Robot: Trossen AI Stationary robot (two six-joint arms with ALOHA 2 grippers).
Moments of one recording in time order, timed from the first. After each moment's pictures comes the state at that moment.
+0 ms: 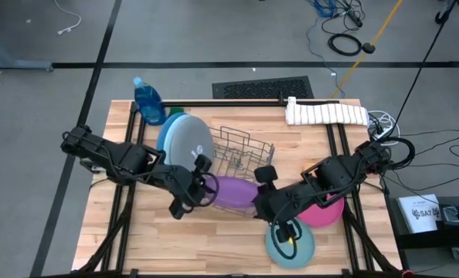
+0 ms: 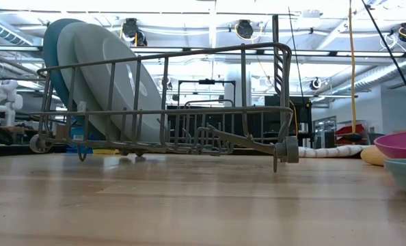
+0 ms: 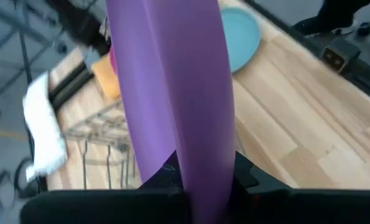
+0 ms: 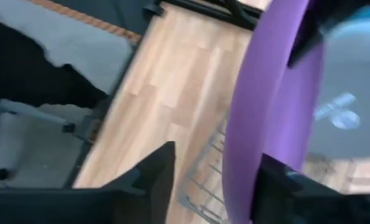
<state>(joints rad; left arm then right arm) -0.38 1.48 1.65 -0.95 -0.17 0.40 0.52 1.86 2.33 -1.30 0.19 0.12</state>
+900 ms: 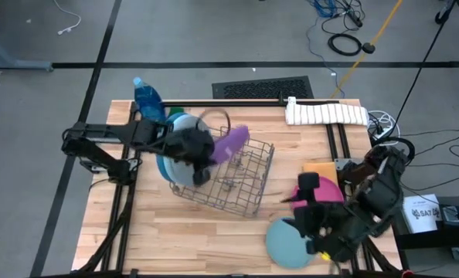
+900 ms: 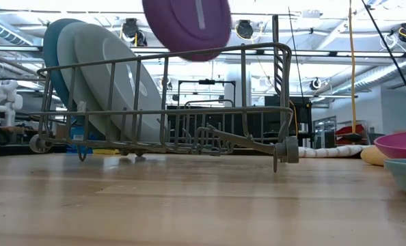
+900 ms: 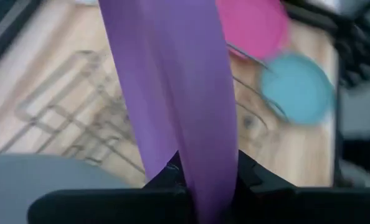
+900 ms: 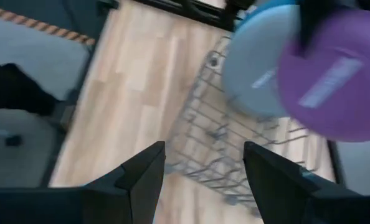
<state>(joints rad) -0.09 1.47 1.64 -1.00 -0.10 -0.40 0.81 1.80 2.33 -1.56 0.66 0.45</state>
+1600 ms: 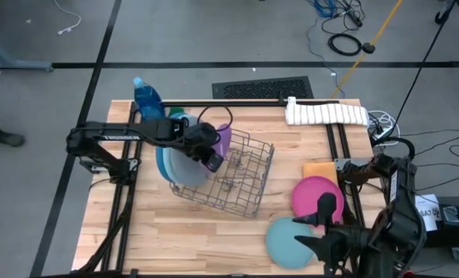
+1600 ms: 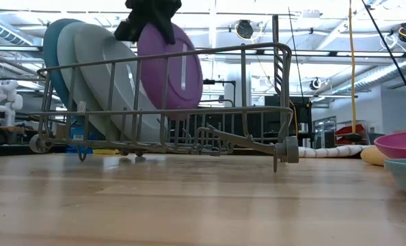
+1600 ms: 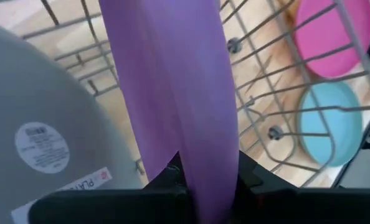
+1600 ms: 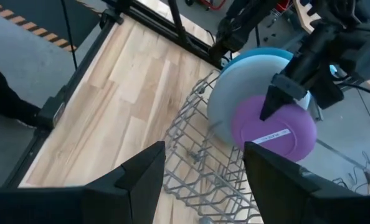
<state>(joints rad) 0.05 1.51 1.44 -0.93 0.02 -0.81 1.01 1.82 2.24 -1.54 0.92 0.43</state>
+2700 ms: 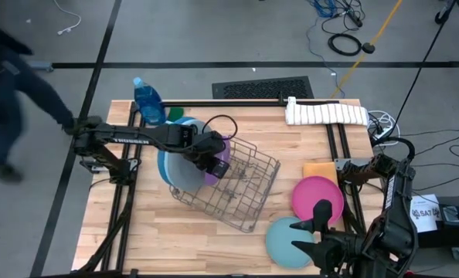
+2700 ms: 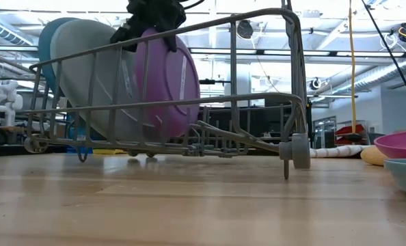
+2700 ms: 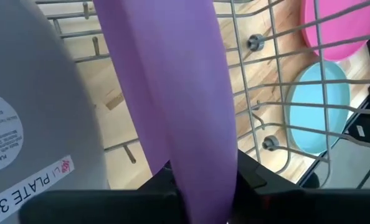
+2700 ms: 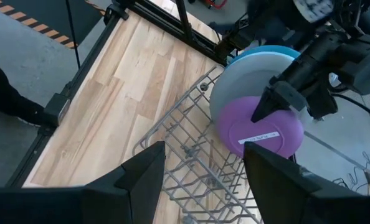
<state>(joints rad) 0.02 1.58 1.42 -0.90 0.14 -0.96 1.02 1.82 2.15 -1.46 0.92 0.44</state>
